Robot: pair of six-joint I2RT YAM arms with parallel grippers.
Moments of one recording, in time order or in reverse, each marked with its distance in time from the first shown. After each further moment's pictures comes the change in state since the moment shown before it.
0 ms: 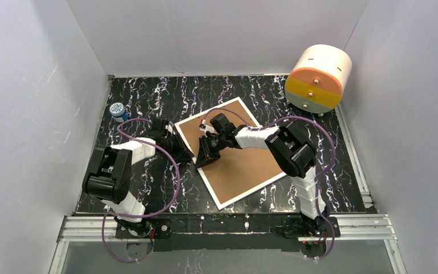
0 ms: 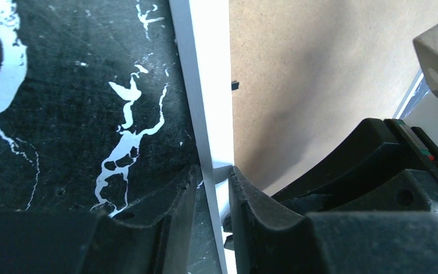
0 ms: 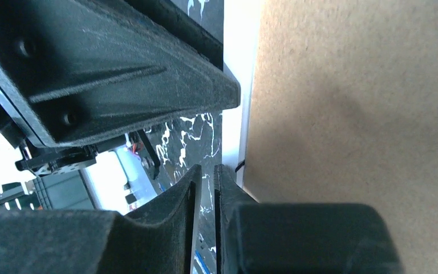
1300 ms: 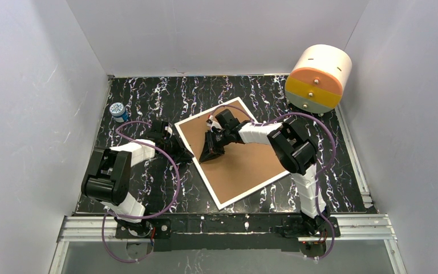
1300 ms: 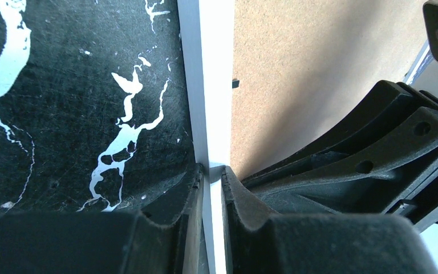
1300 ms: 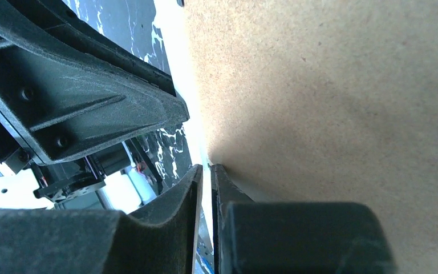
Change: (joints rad) left arm -0.002 -0.016 -0.031 0.028 -0.018 -0.080; right arm -0.074 0.032 0.037 -0.060 0.047 0.034
